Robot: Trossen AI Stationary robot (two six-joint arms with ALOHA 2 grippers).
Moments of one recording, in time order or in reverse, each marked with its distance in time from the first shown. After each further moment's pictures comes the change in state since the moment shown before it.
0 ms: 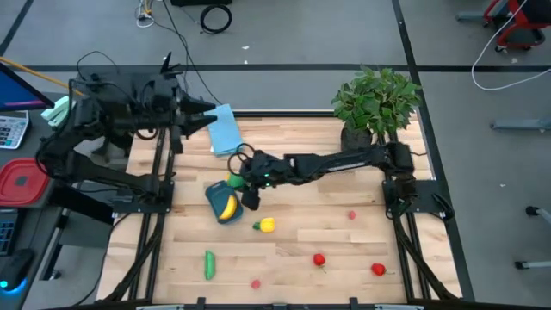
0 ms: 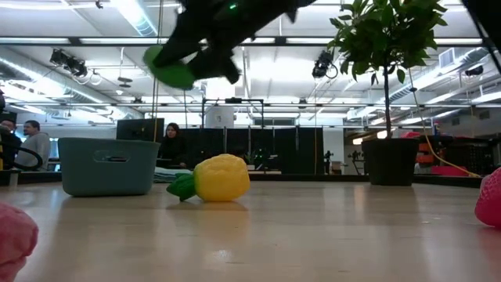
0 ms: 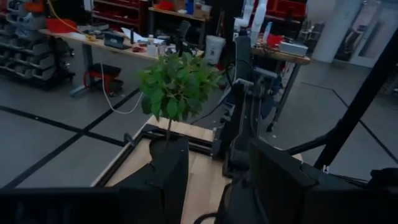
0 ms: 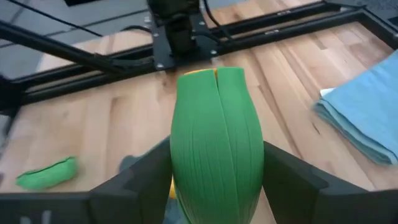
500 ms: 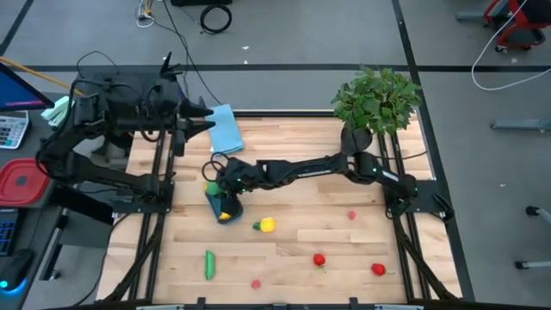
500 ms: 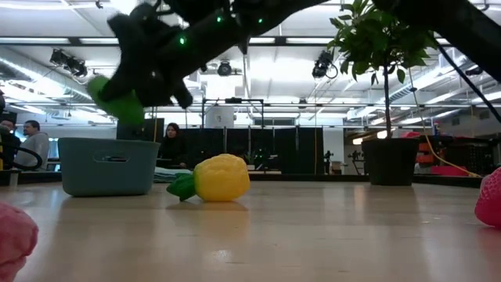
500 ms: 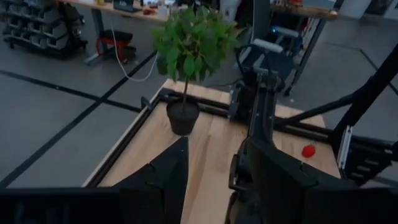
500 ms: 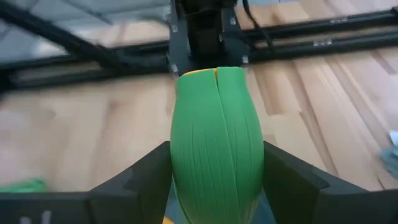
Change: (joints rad) left arm 0.028 0.002 0.003 -0.169 -0.003 0.049; right arm -0.009 0.340 0.379 -0.053 -0.090 -0.139
